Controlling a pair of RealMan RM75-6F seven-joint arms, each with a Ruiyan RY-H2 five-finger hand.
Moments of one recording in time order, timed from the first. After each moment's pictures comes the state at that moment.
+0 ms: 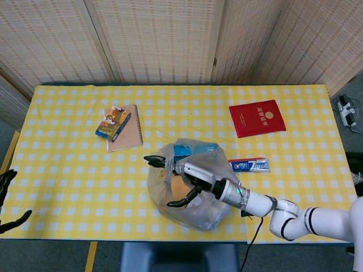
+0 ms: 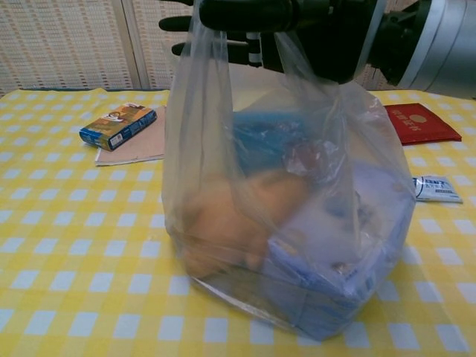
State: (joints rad) left arm -0.02 -1.01 -0.02 -1.63 1.57 1.60 -0.16; right arm 1.00 -1.32 0.03 -1.59 -1.76 1.13 1.52
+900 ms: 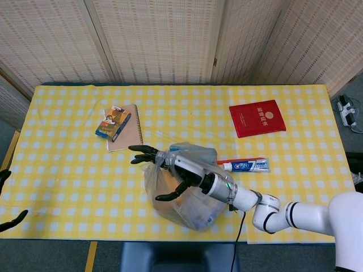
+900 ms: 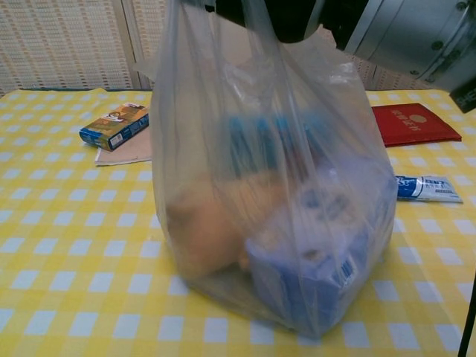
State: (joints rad) left arm -0.01 -1.00 -0.03 -1.62 1.57 1.61 -0.19; right arm 1.05 -1.44 0.11 -1.49 -1.74 1.25 1.63
